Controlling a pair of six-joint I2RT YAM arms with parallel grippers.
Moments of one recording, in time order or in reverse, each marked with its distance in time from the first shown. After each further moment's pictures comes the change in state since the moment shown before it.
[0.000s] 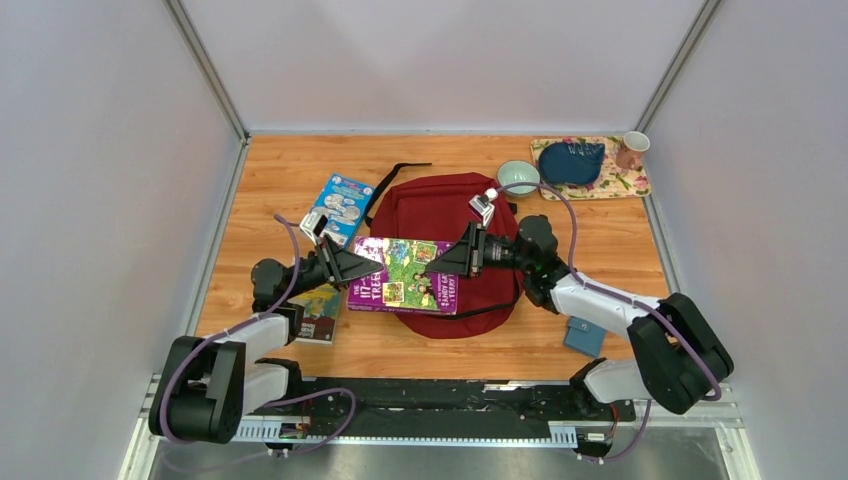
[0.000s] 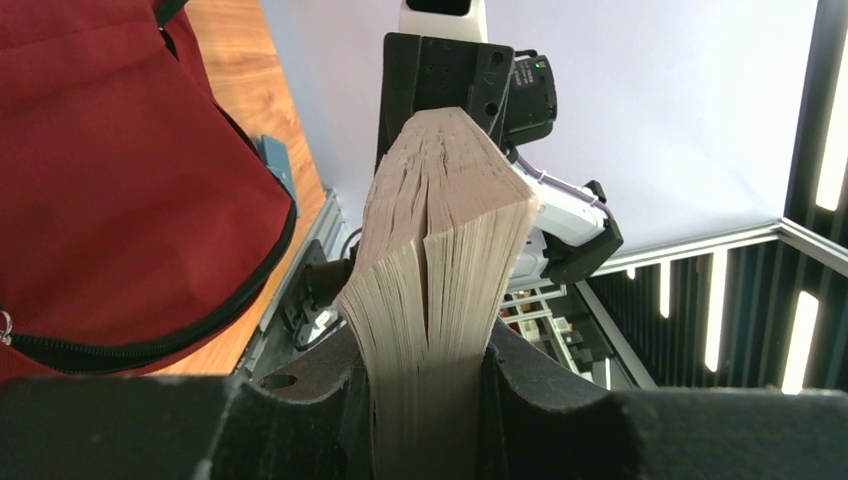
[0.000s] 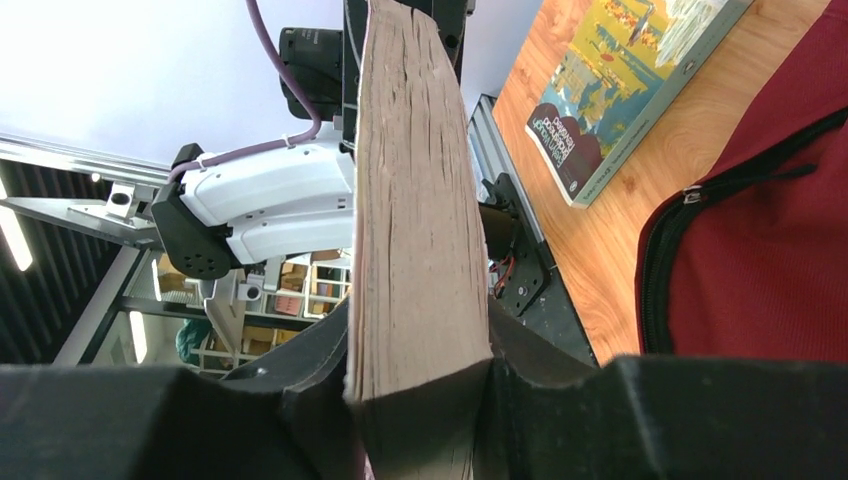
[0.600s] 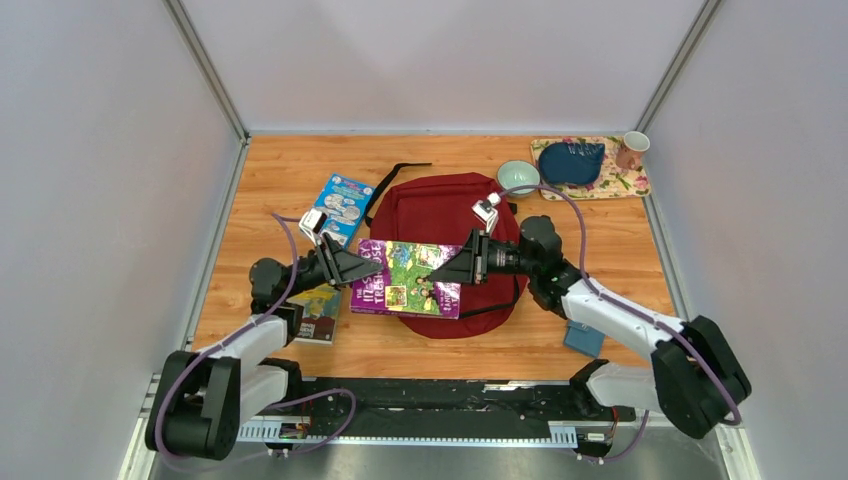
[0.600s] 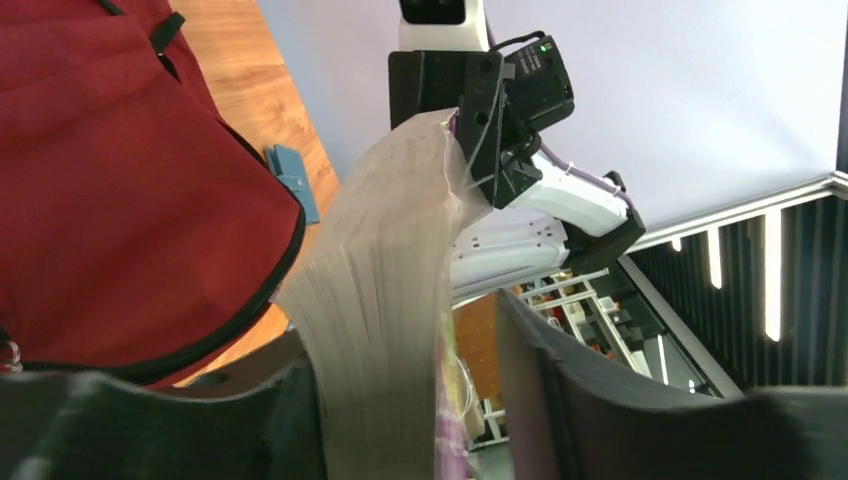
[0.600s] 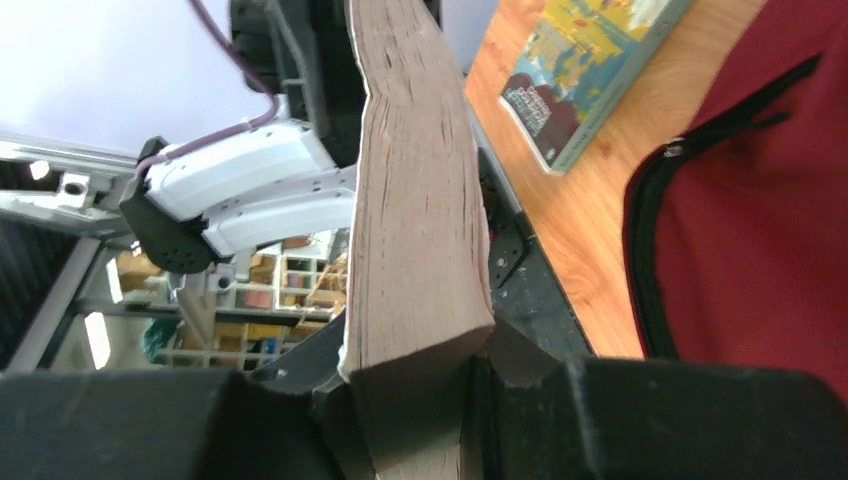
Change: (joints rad) left arm -0.012 -0.044 0.012 -0.027 0.006 0.080; right arm 0.000 -0.087 0.002 -0.167 -0.019 -0.080
